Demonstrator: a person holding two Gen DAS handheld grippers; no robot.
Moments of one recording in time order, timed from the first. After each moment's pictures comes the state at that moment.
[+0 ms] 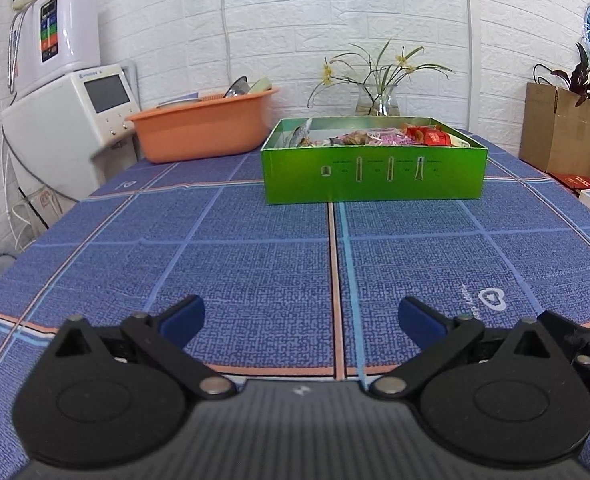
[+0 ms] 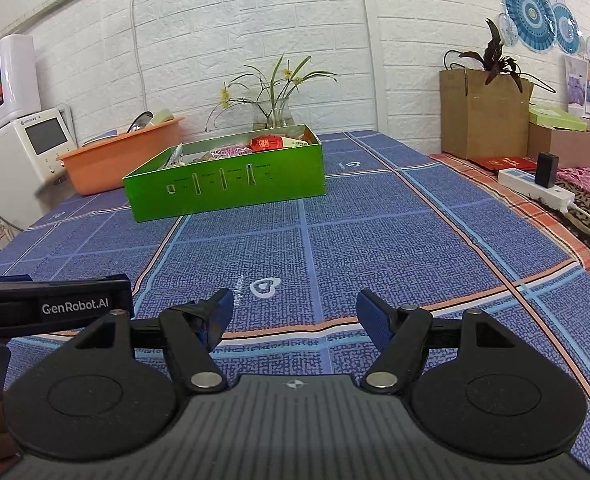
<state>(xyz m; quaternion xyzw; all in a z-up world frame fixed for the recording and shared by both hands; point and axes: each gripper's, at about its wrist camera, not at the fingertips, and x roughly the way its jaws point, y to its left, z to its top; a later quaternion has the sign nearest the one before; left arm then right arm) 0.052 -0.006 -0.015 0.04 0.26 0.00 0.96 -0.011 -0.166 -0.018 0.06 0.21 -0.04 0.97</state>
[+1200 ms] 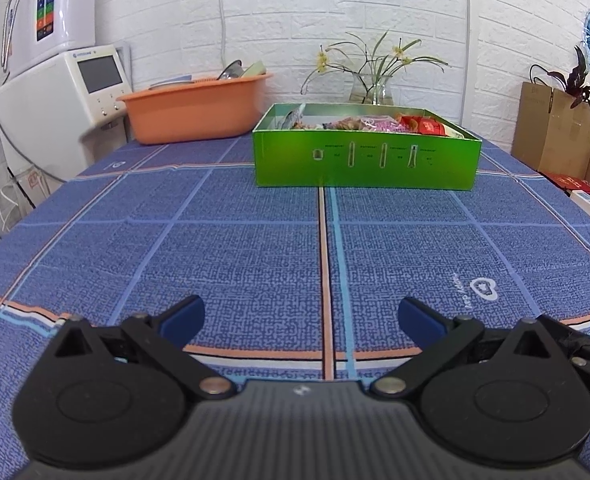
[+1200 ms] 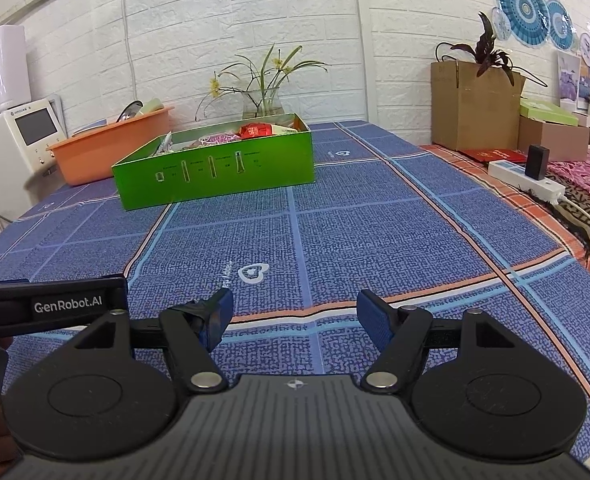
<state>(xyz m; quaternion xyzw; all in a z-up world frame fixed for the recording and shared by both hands) 0.052 -0.005 -0.024 0.01 0.28 -0.02 0.96 -0.009 -0.169 -0.021 0.06 0.22 -0.05 0.97</state>
